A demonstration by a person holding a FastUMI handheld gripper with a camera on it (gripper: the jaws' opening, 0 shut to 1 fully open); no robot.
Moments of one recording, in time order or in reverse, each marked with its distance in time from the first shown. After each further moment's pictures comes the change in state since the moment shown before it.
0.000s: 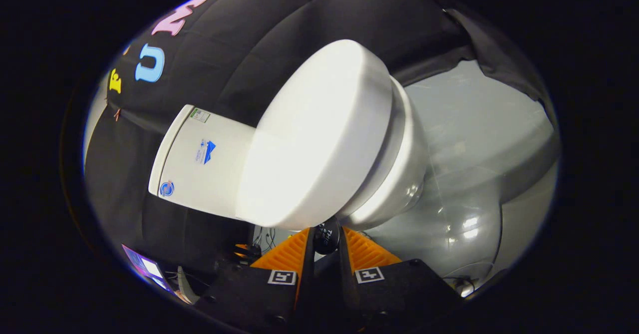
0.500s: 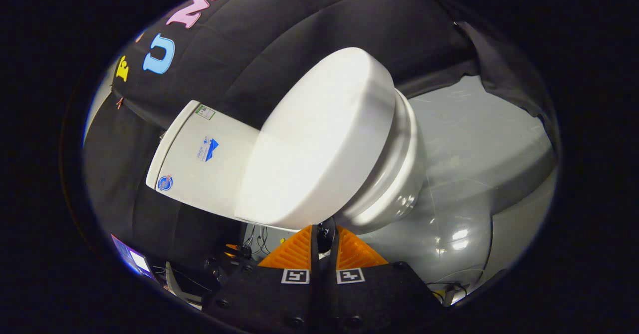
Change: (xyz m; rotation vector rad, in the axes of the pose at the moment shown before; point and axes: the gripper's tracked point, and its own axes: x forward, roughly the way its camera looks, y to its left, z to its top) arm -0.016 0.007 0.014 -0.019 -0.054 -0.012
